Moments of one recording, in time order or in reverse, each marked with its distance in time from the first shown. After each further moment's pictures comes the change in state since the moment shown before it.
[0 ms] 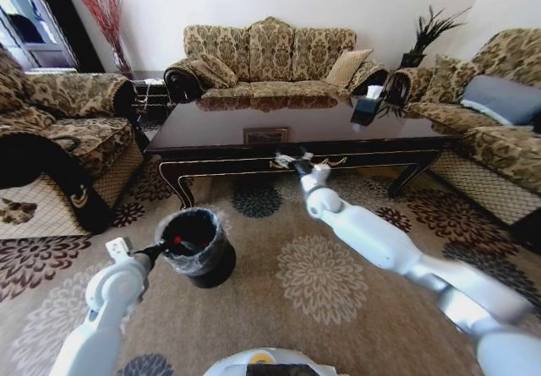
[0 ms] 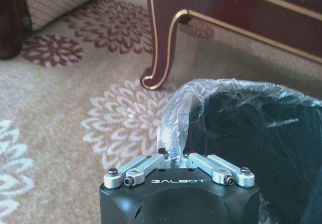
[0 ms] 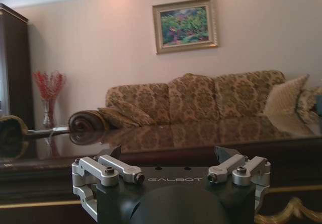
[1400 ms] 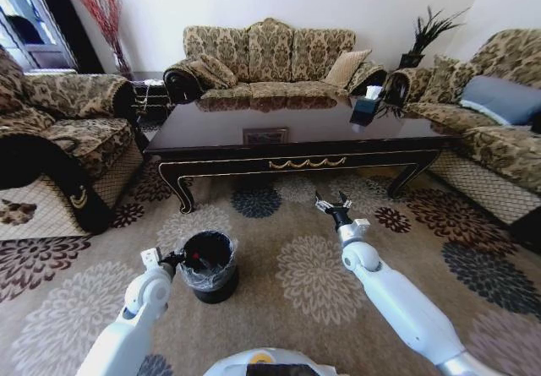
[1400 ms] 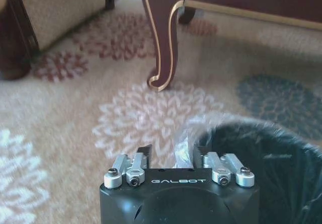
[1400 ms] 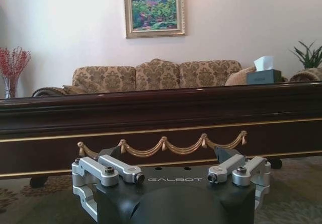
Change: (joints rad) left arm 0.061 0.039 0.110 0.038 0.230 -0.130 0.064; right arm -0.530 0.038 0.467 0.090 -0.248 0.024 -0.146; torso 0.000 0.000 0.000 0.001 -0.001
